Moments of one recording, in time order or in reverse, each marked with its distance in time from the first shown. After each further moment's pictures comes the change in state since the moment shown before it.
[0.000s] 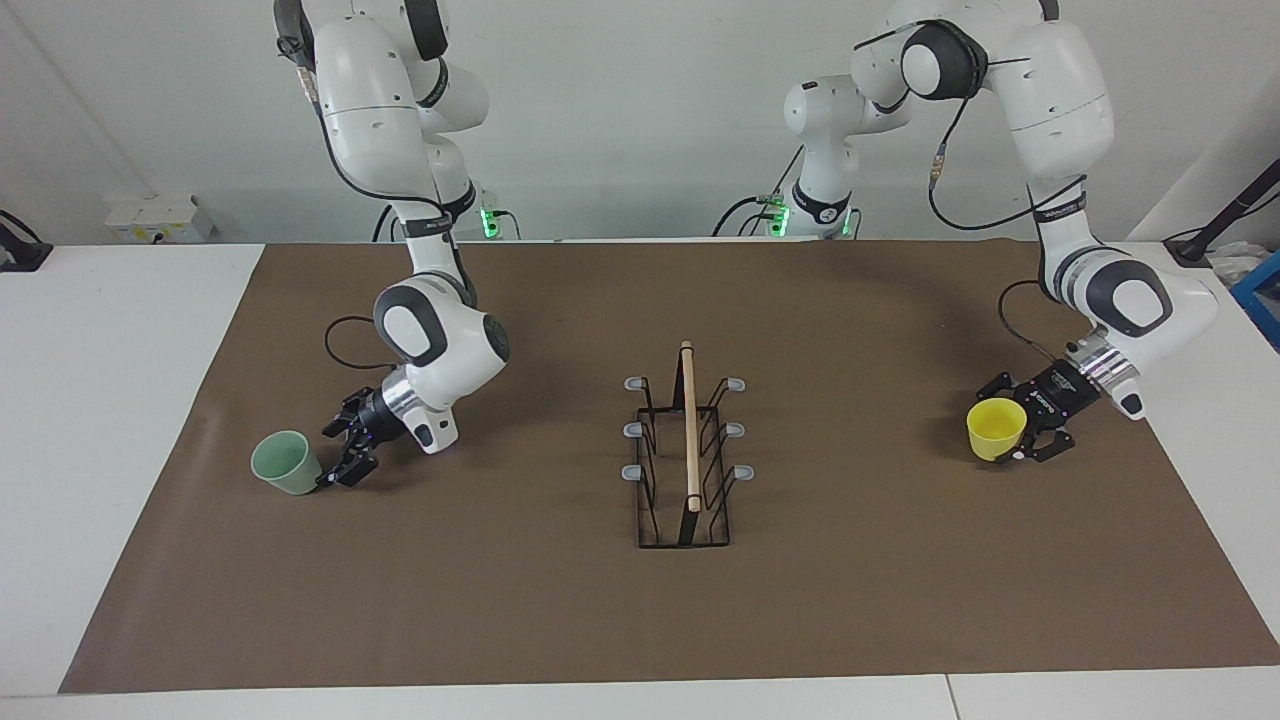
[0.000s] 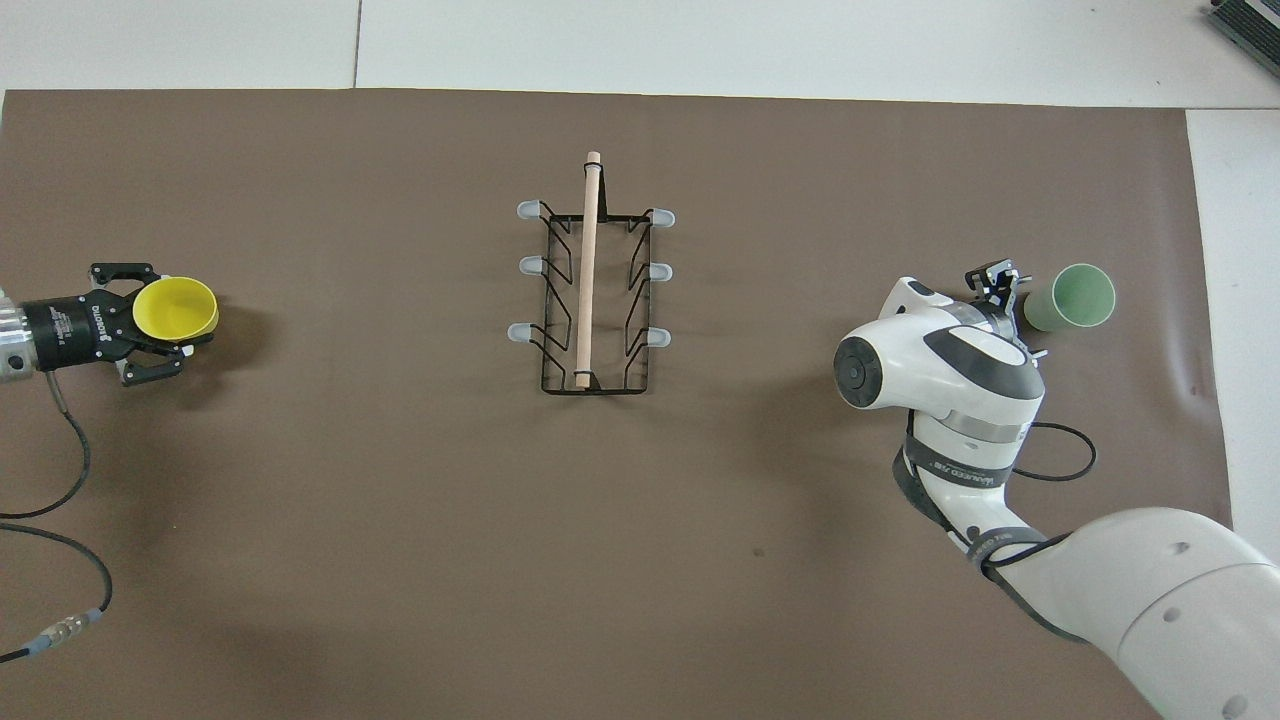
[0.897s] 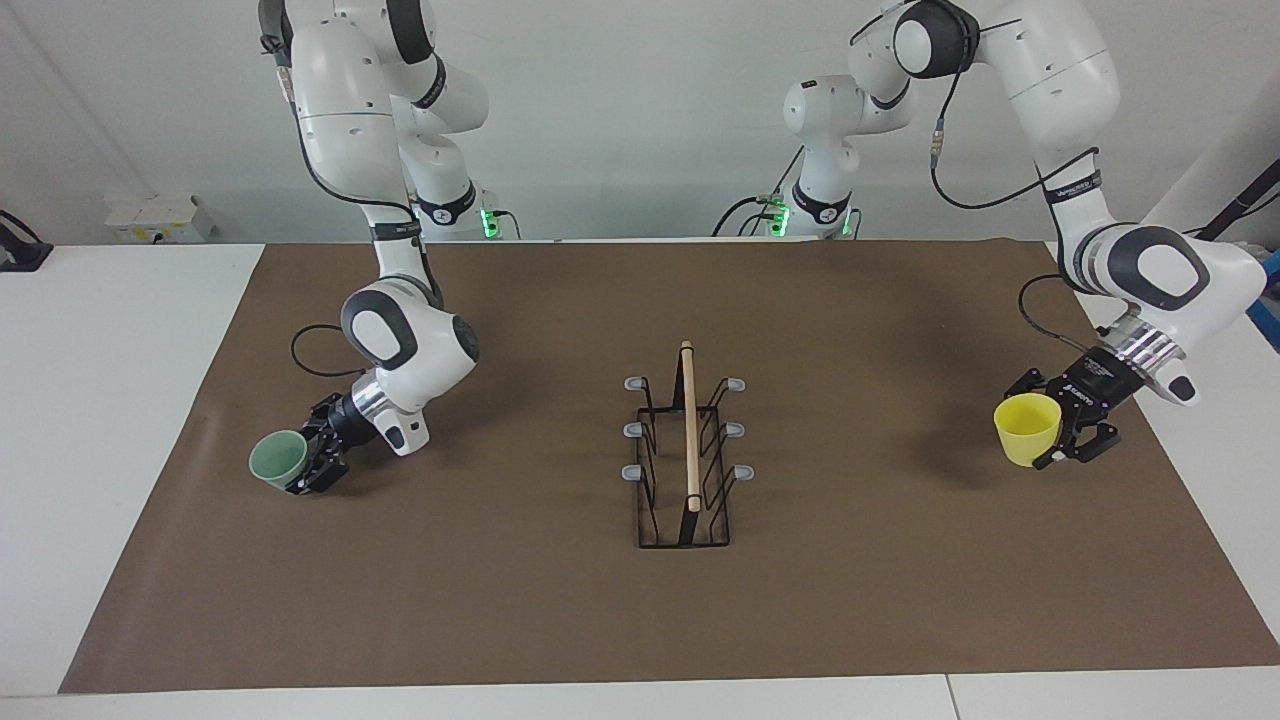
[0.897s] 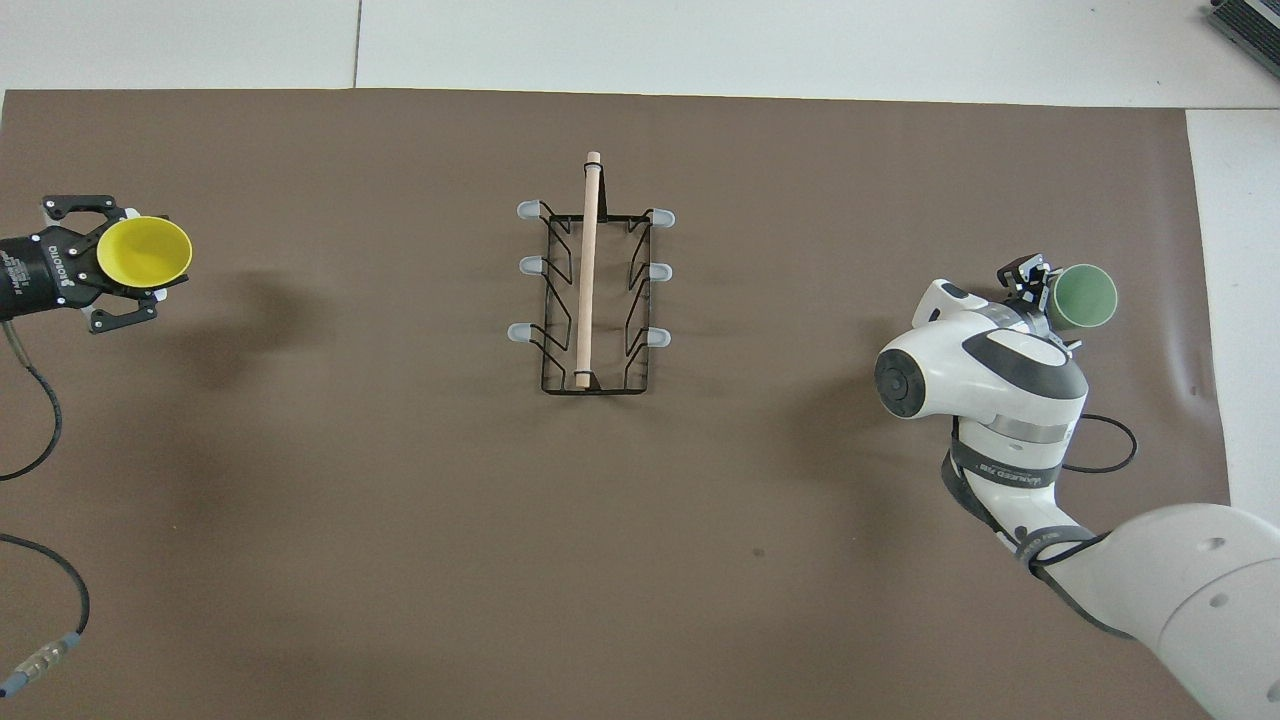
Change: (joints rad) left arm -0.059 -0.109 -0.015 0.070 0.009 0.038 0.019; right arm -0.089 0.000 -0.001 -0.025 -0.162 0.081 0.050
